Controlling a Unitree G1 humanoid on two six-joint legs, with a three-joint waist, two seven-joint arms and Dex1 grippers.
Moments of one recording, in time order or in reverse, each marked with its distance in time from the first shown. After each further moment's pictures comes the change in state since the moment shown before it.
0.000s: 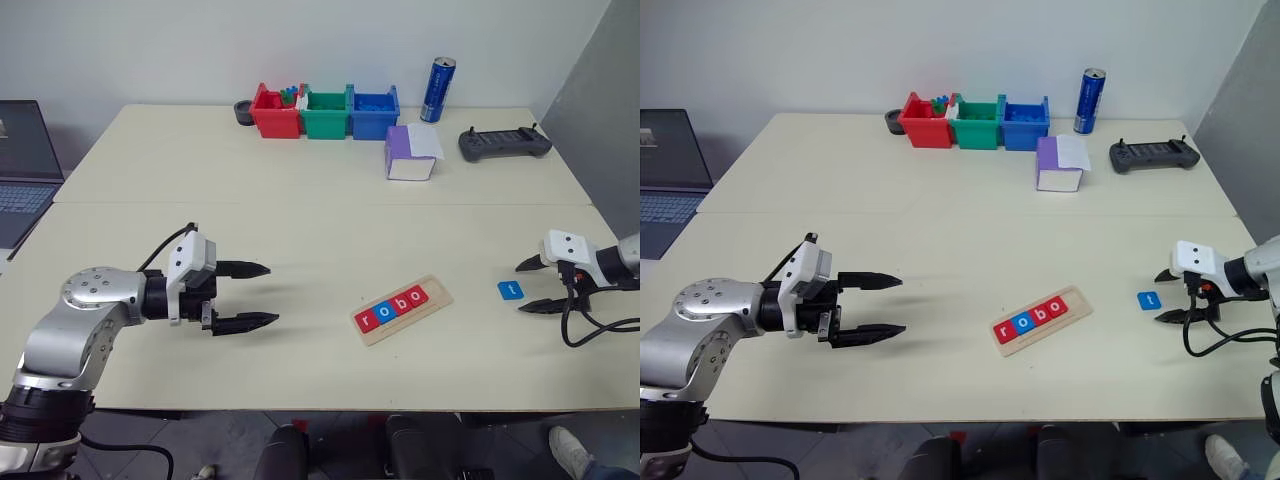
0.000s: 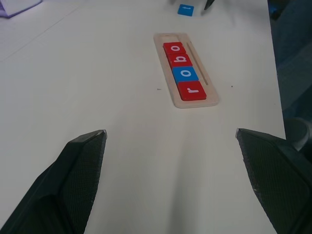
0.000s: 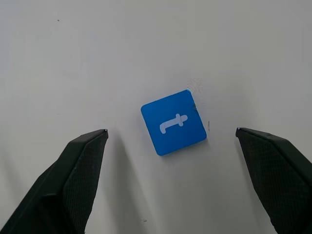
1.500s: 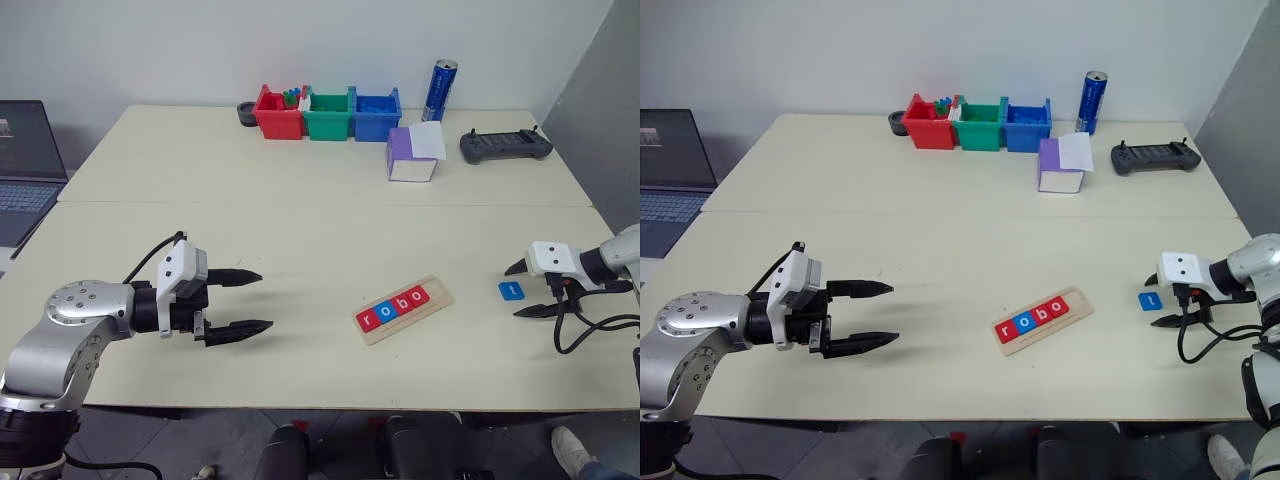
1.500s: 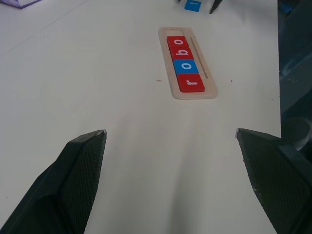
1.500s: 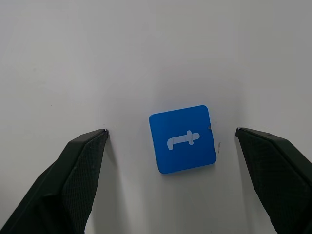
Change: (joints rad) left arm 0.083 0.018 0.050 -0.063 -0.021 0.021 0.042; right arm -0.075 0.057 0.011 0.172 -0.114 -0.233 -0.025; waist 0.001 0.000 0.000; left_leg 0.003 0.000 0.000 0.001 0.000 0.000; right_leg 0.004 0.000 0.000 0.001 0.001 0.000
